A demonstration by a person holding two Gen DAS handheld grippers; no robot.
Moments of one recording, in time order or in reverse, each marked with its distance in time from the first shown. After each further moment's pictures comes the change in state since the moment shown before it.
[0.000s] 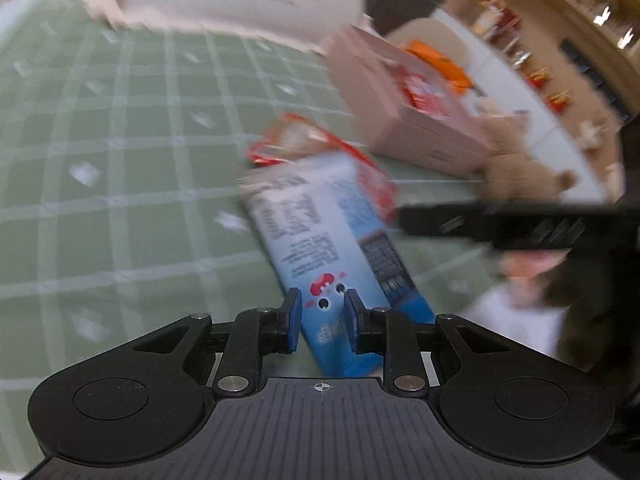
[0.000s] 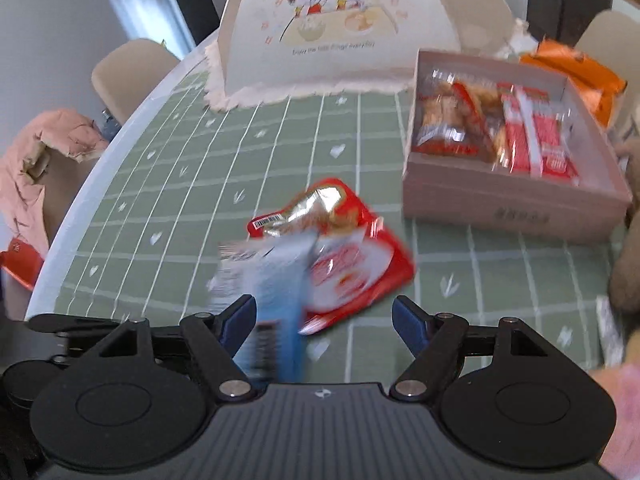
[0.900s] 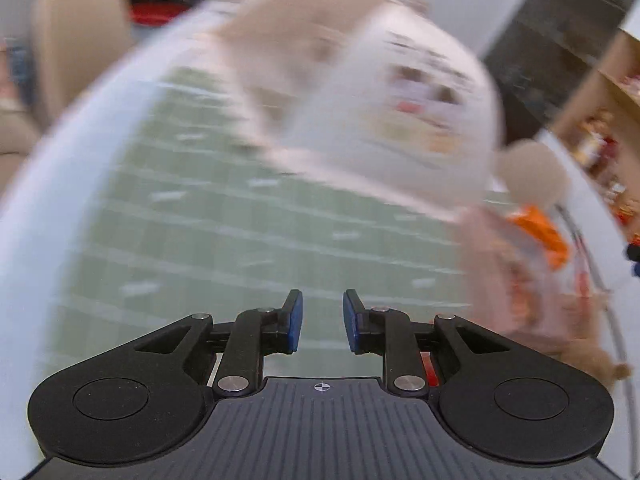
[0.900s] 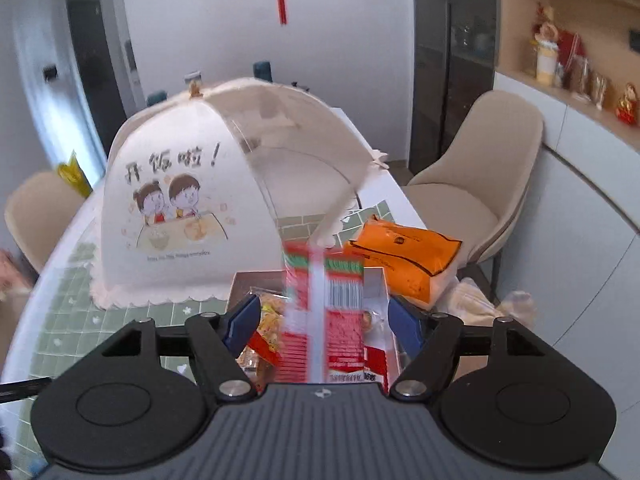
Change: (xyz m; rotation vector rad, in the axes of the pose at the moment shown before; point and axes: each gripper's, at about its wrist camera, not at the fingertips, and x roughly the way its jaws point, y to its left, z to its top) left arm -0.077 0.074 0.083 -0.217 -0.271 0.347; right arm -0.104 -0.092 0.136 0.064 -0.314 -0.239
